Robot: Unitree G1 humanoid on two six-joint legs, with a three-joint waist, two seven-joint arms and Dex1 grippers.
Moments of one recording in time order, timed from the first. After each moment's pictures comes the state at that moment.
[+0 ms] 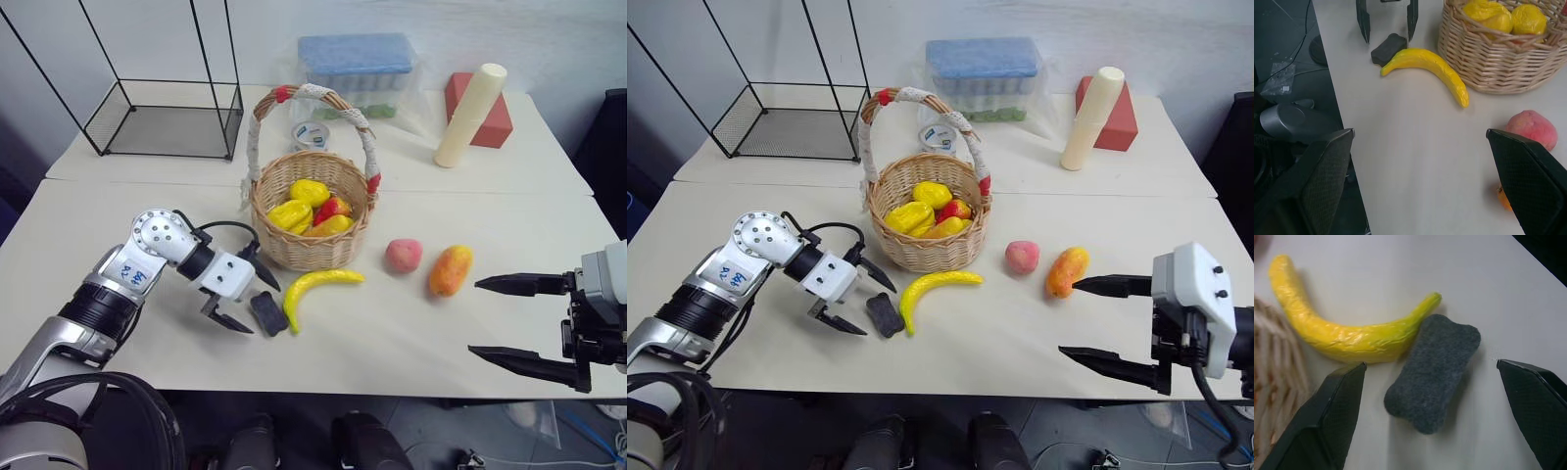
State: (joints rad) left arm -0.80 0.84 -0.53 0.33 -0.20 -0.33 -1.50; right arm 0.24 -1.09 -0.77 -0.70 0.91 0.76 1.14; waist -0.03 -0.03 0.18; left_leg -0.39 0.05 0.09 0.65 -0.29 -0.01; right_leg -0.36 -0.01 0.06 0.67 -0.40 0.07
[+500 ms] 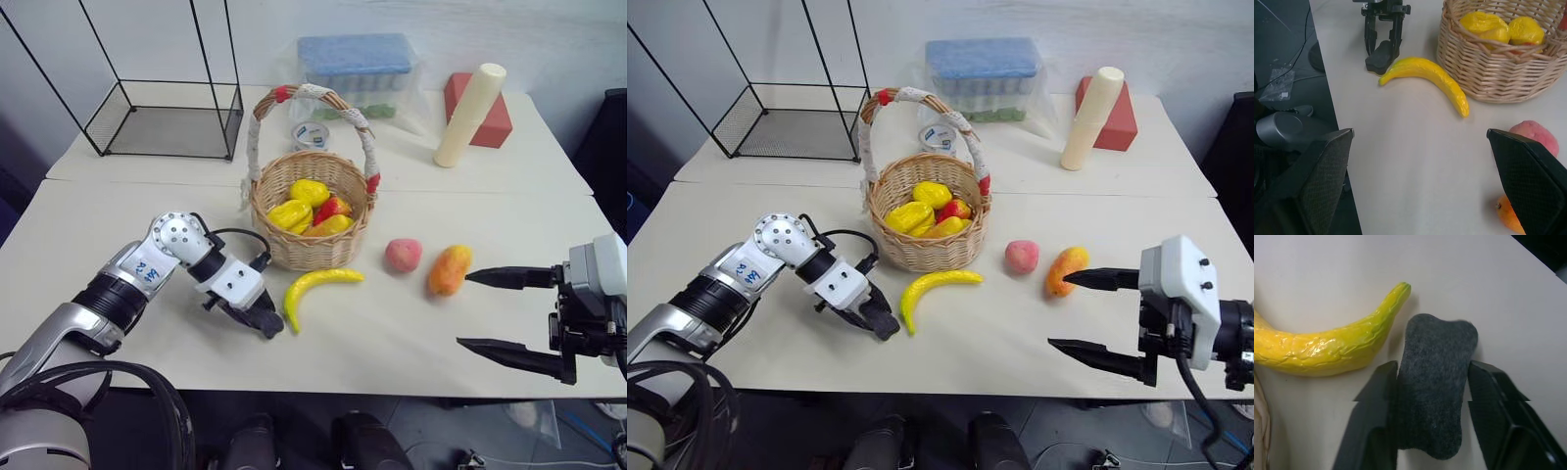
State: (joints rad) left arm -0.87 0.82 -0.65 0.43 -0.19 -0.39 -1.50; right arm 0.16 -1.09 -0.71 -0.71 0.94 0.77 1.08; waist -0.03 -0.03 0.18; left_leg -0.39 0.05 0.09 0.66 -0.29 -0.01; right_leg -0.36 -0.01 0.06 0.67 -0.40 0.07
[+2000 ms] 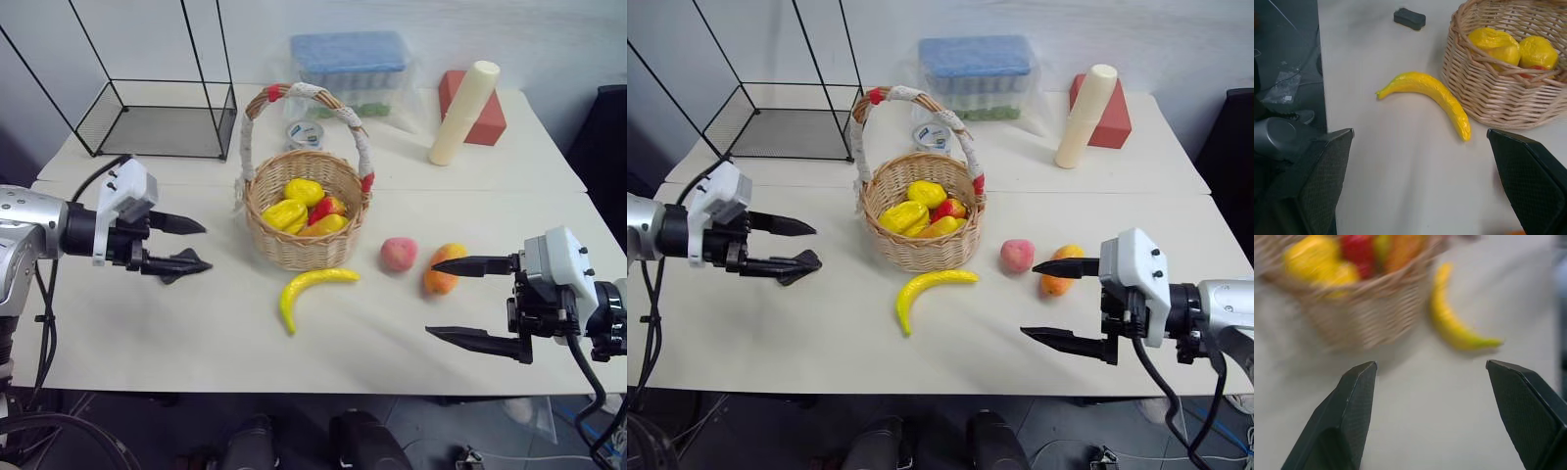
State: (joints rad) left arm -0.54 1.10 0.08 -0.17 -0.54 0.69 -1.37; right arm -0.01 -1.07 -0.40 -0.64 0.81 0.61 1.05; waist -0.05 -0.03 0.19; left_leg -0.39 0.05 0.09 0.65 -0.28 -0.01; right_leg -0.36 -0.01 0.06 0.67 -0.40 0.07
